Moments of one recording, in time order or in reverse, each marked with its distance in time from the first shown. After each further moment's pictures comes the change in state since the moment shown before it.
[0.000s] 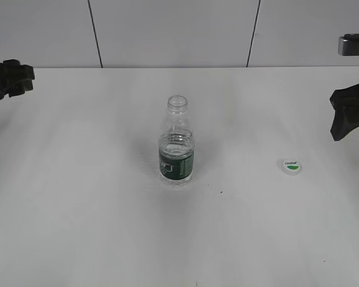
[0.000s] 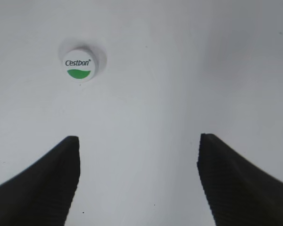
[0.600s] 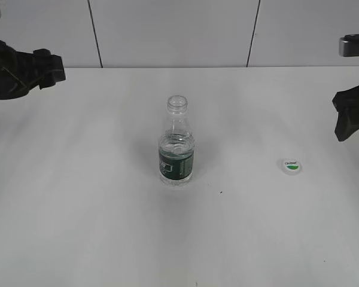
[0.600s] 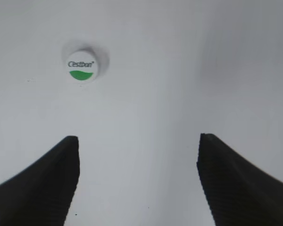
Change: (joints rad) left arm -0.135 -0.036 0.001 -0.076 -0.032 0.001; right arm 0.014 0.000 0.000 -0.044 -0.004 0.010
